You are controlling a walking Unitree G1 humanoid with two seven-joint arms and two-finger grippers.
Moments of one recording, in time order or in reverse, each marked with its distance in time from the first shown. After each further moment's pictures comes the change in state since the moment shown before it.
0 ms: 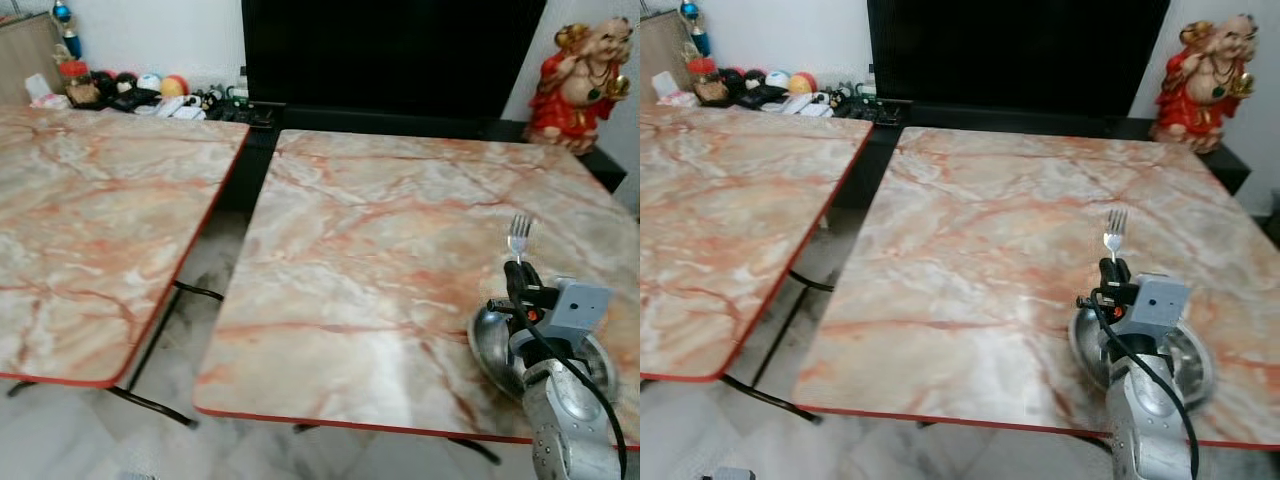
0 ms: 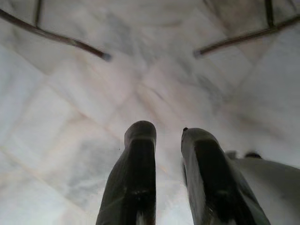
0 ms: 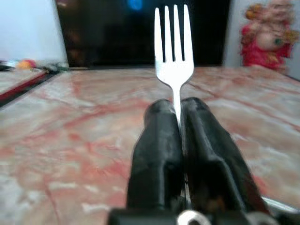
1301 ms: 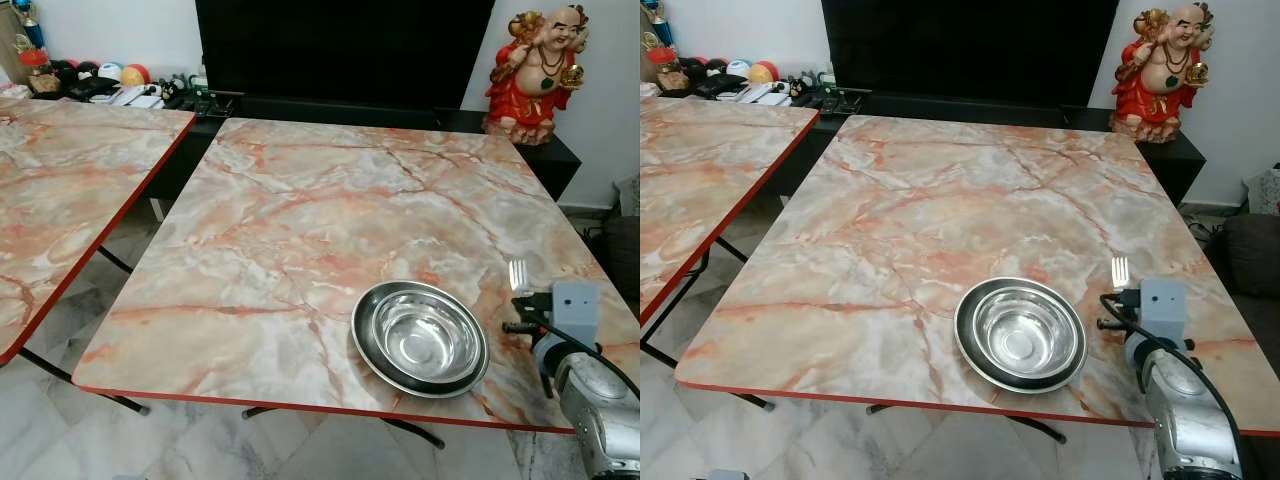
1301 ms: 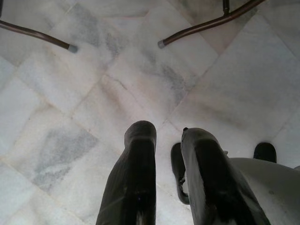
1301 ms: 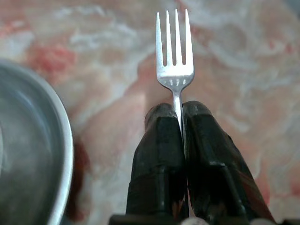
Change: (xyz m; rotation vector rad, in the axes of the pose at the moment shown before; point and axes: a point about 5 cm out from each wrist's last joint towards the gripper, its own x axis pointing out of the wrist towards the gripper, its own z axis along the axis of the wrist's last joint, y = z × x) left arm 0.000 0.000 -0.001 -0.012 0.016 -0.002; right arm 0.003 -0.056 -0.032 -0.172 0.505 -0.072
